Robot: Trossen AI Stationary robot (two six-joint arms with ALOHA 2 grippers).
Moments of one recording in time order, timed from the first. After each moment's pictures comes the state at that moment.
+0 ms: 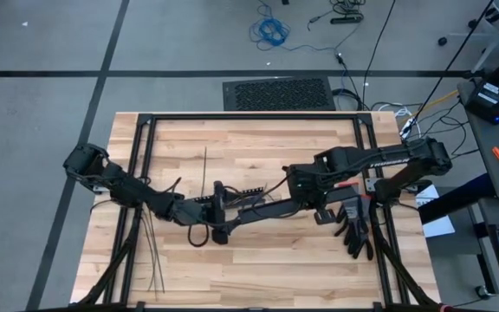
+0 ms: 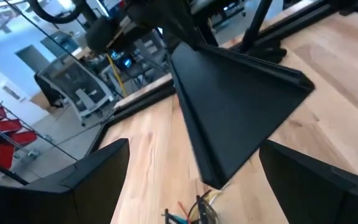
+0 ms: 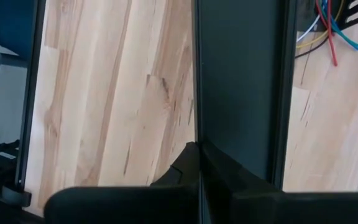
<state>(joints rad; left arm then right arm) -0.38 1.52 0.64 0.69 -0.53 0.46 0.10 1.50 1.38 -1.22 -0.24 -0.09</state>
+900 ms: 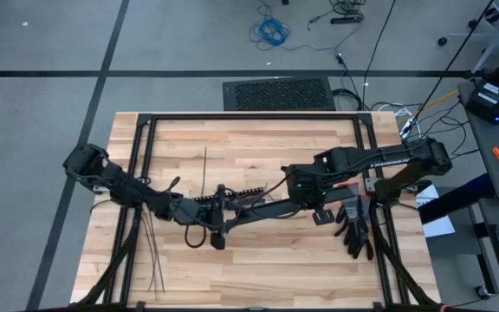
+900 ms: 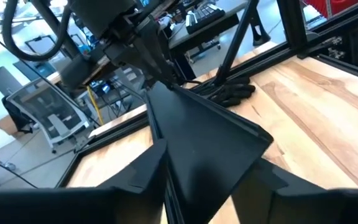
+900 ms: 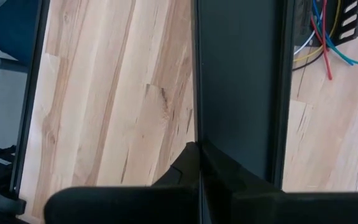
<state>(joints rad) -0.38 1.52 0.64 0.77 -0.39 0.45 0.10 1.50 1.38 -1.19 -0.24 -0.10</state>
